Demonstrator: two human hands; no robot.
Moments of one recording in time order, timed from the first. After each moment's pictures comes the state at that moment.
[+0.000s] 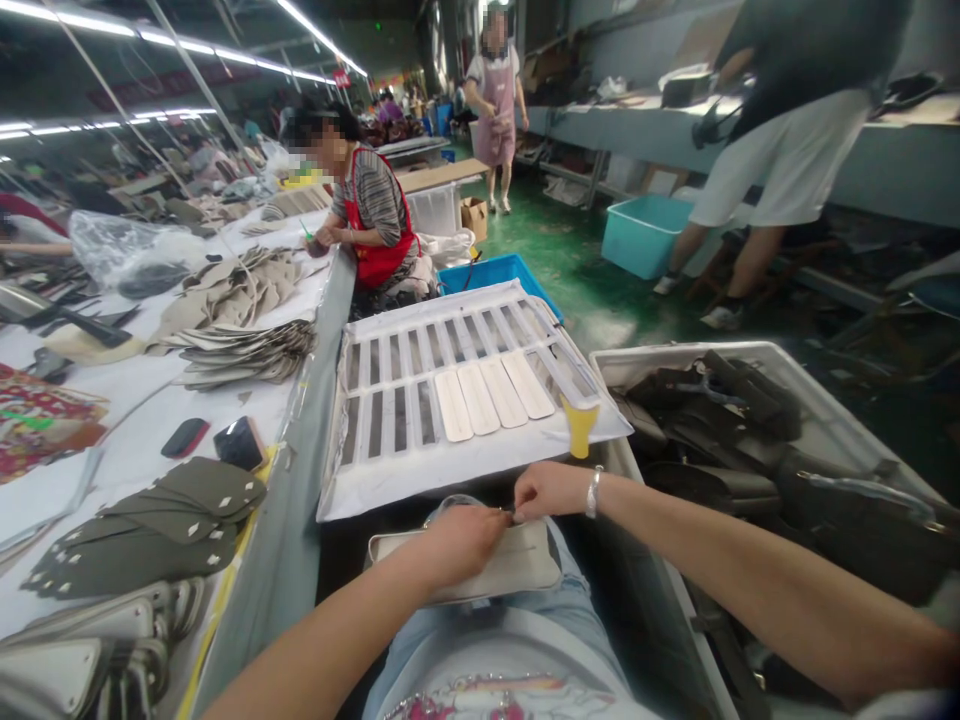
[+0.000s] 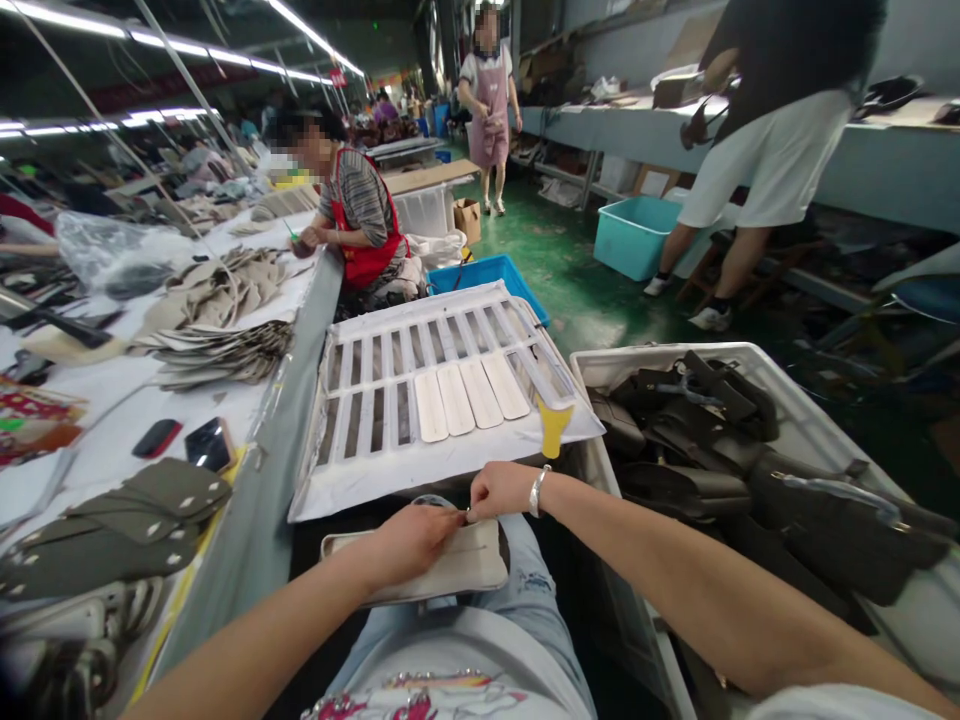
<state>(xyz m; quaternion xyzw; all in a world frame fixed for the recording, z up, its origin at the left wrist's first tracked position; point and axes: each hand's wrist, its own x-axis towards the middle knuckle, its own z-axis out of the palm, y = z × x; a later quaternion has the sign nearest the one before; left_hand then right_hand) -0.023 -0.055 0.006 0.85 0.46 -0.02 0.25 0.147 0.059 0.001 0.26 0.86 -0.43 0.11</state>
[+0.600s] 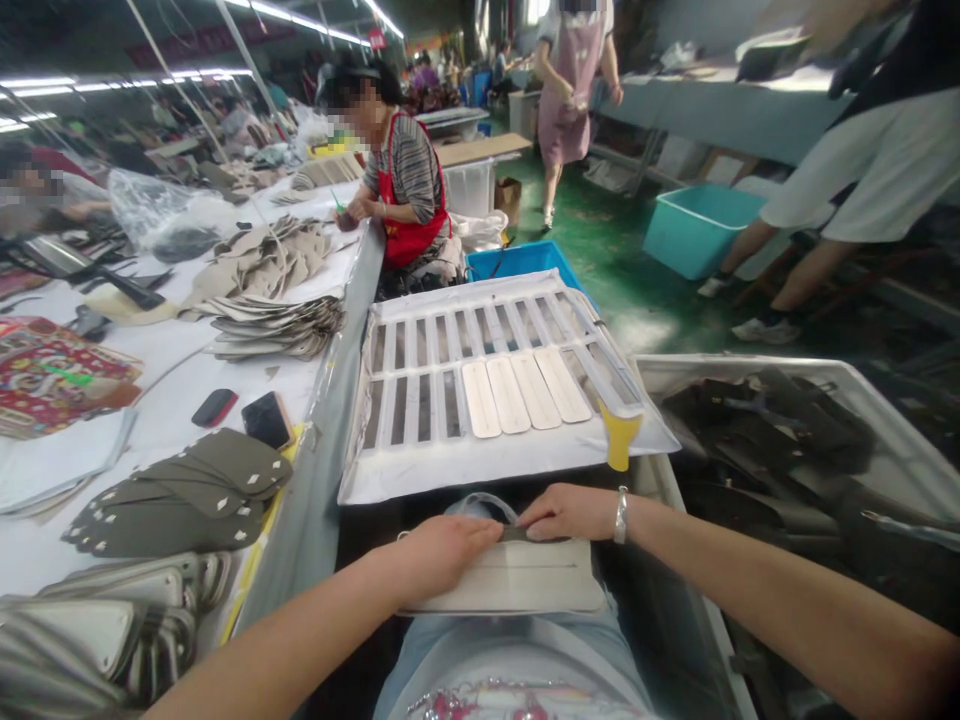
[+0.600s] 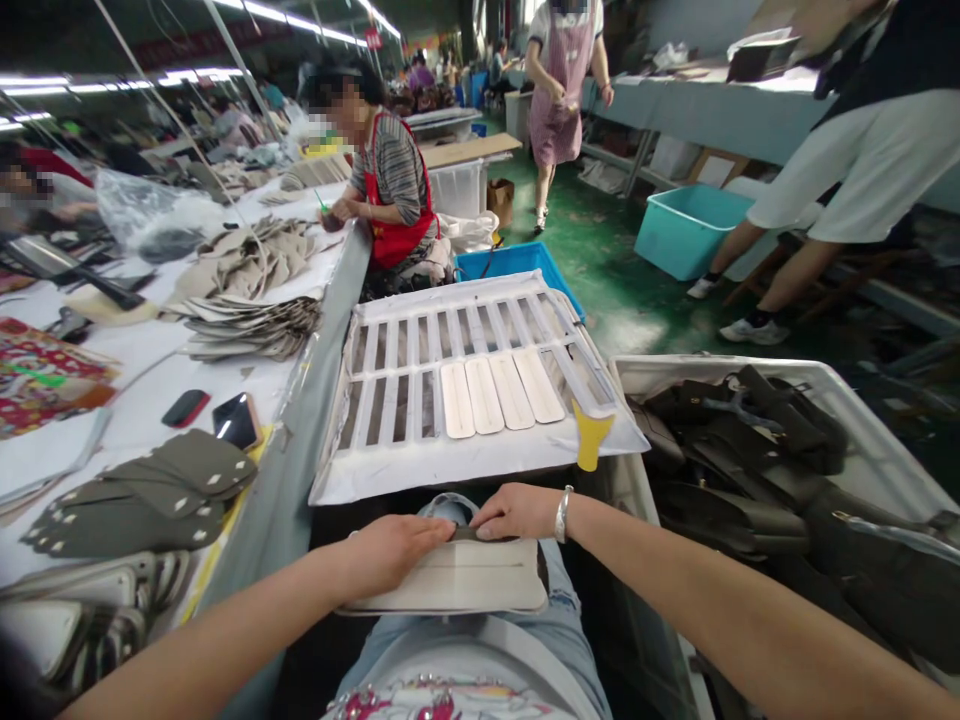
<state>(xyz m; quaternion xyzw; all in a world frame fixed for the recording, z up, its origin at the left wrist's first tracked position) -0.102 -0.078 0.004 0.83 0.46 0.00 0.32 0.109 0.058 -0.012 0.16 0.79 -0.57 0.15</state>
